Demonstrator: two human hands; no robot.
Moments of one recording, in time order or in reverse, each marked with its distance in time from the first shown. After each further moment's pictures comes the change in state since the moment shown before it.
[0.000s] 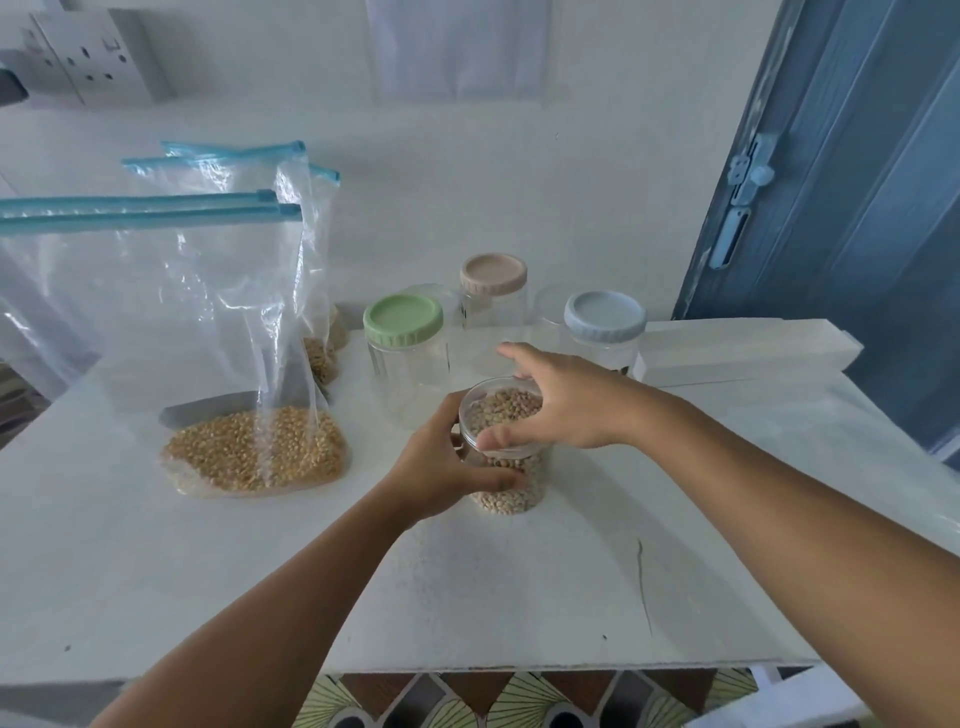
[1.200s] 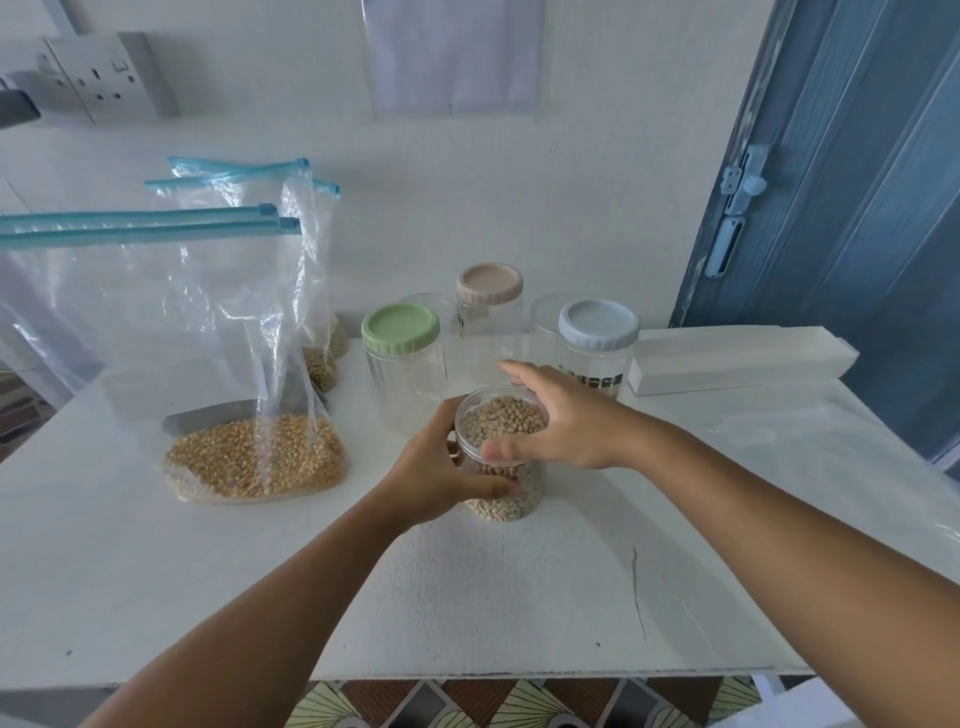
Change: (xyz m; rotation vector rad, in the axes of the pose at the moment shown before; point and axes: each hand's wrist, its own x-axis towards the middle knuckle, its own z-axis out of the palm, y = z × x) left_hand 0.001 0.000 -0.002 0.033 -0.027 0.031; right_hand -0.005 0.018 0.014 0.129 0.018 -0.054
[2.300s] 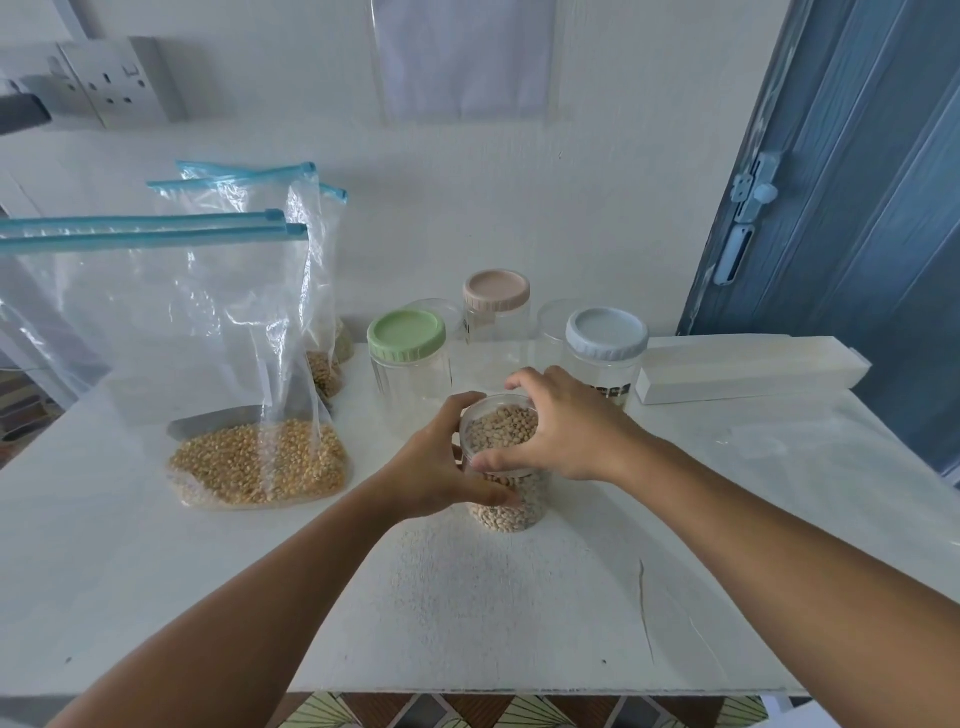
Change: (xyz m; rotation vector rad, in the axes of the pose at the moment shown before) left_hand 0.012 0.004 -0.017 0.036 -0.109 -0.010; right_hand 0.009 -0.013 0.005 -0.224 0.140 0.074
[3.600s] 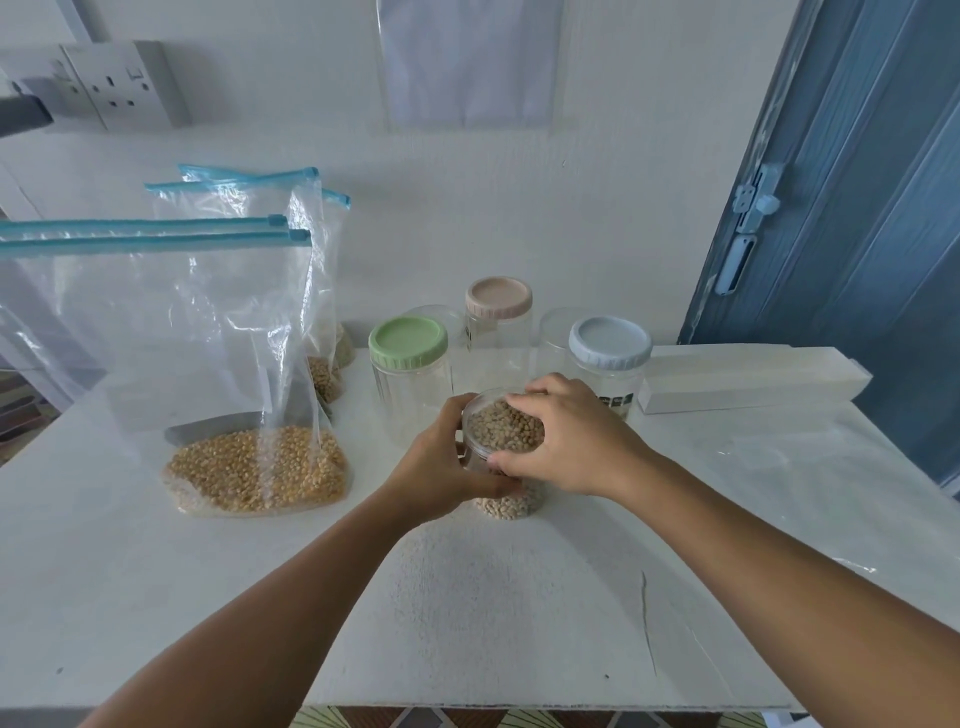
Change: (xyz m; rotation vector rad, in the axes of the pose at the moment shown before) left_hand 0.005 0.003 0.009 0.022 0.156 0.041; right_hand 0.001 0.001 0.008 -0.013 0.096 -0.027
